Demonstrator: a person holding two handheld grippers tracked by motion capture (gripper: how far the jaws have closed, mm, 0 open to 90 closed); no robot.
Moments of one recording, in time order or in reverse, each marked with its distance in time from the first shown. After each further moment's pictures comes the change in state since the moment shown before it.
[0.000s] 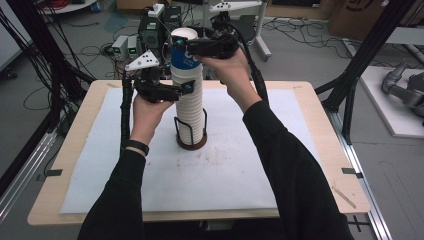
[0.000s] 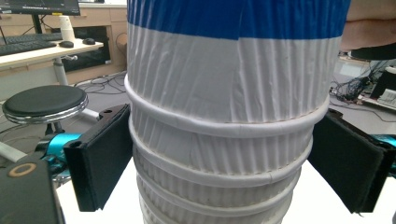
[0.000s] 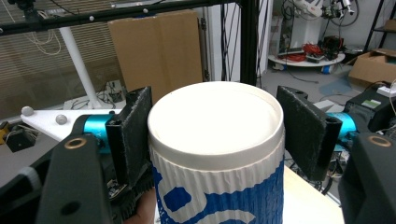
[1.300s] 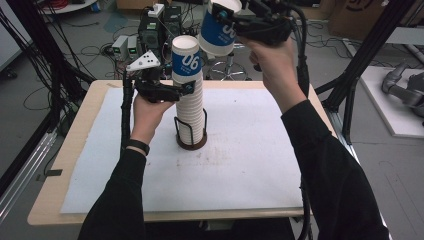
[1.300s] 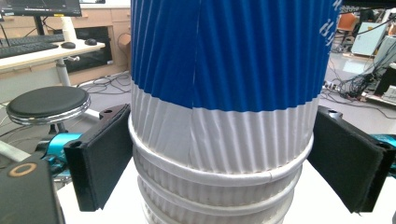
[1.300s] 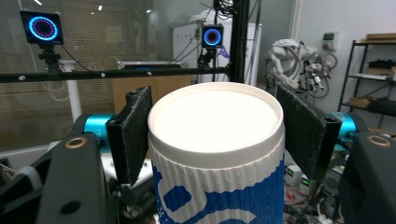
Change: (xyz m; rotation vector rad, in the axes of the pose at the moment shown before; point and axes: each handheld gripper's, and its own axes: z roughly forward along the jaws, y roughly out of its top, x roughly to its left) left arm -0.001 0.000 0.001 0.005 0.007 0.014; right arm 0.006 0.028 -0.104 -0.256 -0.028 -0.099
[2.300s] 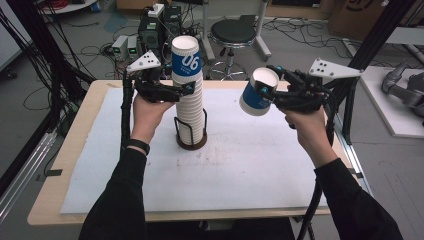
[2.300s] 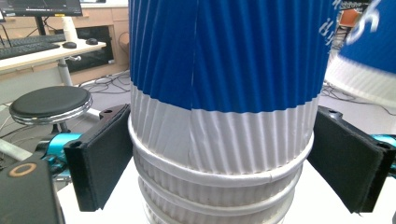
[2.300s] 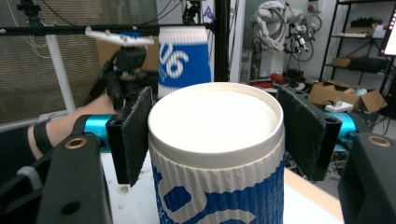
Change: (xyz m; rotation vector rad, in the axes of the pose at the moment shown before) left arm -0.002 0.001 -0.001 0.011 0.006 0.012; right arm -0.003 -0.117 -0.105 0.112 -0.063 0.034
